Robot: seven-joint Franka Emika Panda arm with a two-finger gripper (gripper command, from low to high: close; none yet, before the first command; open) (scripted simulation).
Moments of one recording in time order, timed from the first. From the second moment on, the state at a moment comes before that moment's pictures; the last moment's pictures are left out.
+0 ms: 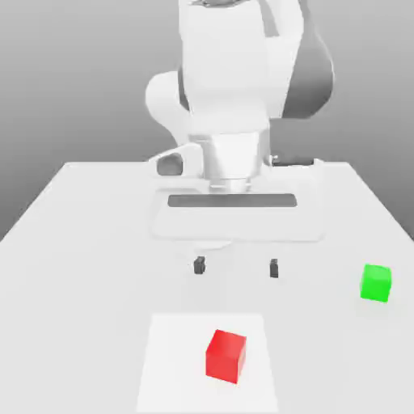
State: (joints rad) arm 0.03 -0.05 0.04 -2.59 0.09 2.67 1.07
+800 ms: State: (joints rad) arm 0.08 0.09 0.06 -2.66 0.00 2.75 1.15
